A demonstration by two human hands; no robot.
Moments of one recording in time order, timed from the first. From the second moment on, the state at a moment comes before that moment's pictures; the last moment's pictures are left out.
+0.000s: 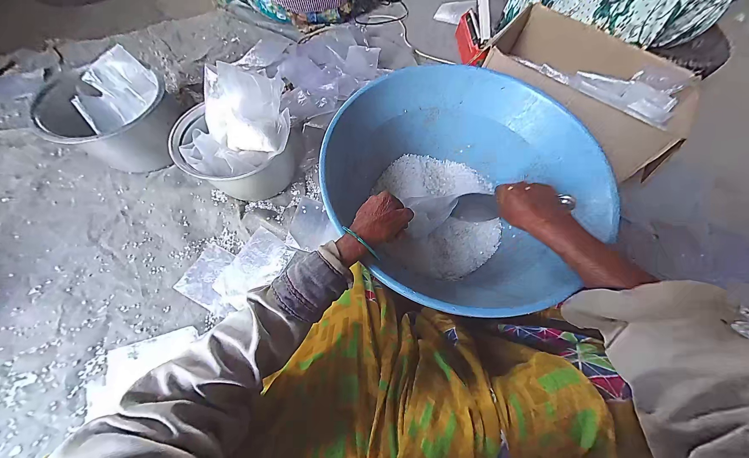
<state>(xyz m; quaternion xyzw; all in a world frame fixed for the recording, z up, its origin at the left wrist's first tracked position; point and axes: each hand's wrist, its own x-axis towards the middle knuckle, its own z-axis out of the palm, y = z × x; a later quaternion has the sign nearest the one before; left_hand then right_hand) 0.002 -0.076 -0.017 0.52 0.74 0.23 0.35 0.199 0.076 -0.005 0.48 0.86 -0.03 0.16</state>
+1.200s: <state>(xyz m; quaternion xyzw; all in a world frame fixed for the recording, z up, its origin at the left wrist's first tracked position) 0.003 -0.072 -0.022 0.58 0.70 0.19 0.37 0.202 0.088 0.027 0.49 0.73 -0.40 0.25</state>
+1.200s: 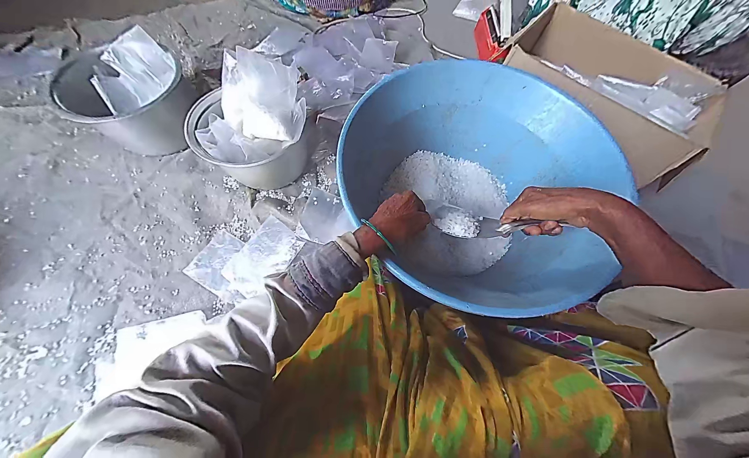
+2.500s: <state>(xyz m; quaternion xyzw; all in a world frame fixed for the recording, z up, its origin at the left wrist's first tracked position) 0.004 -0.073 -0.019 0.57 0.73 0.16 0.33 0.170 0.052 -0.035 0.41 0.83 -0.35 0.11</state>
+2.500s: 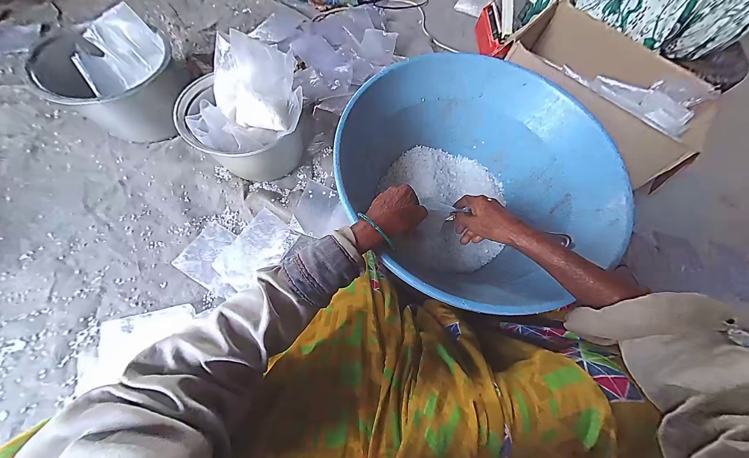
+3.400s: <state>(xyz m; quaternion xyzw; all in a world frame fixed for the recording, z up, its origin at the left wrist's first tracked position) 0.009 -0.079 -0.016 0.64 0.70 0.19 0.25 0.179 0.029 0.011 0.38 0.85 -0.36 -0.06</state>
